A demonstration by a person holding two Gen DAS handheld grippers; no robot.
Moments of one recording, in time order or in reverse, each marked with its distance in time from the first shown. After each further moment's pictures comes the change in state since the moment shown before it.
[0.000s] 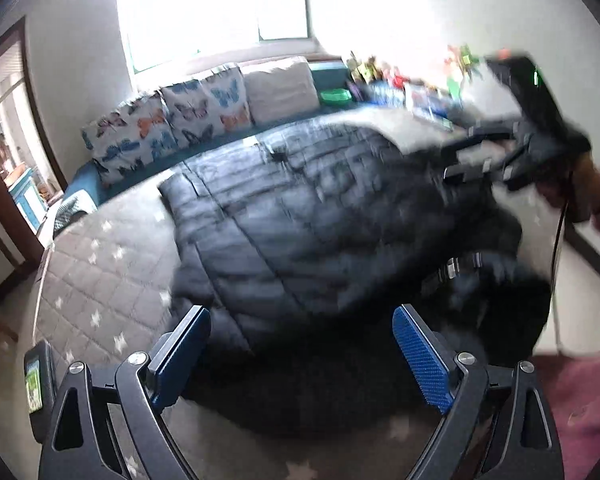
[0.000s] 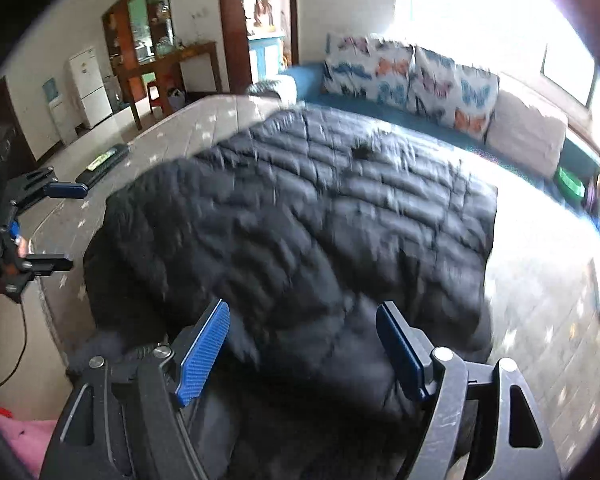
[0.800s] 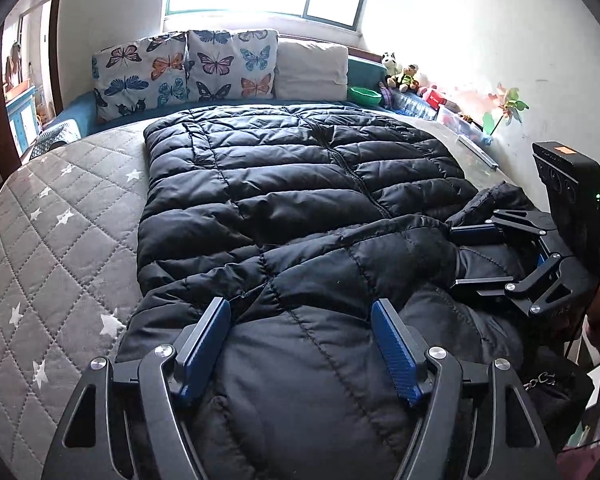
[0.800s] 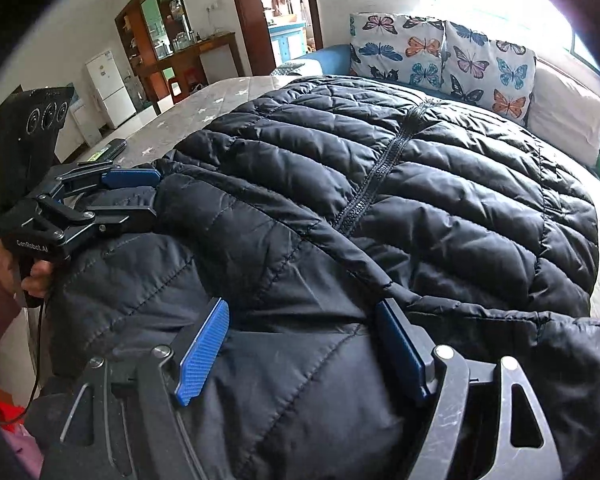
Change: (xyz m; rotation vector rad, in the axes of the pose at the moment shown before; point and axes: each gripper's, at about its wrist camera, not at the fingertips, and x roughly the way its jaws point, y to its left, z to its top) left arm 0.138 0.061 0.025 -0.241 0.087 -0.086; right arm 0.098 -0.006 0.002 0.035 0.056 0.156
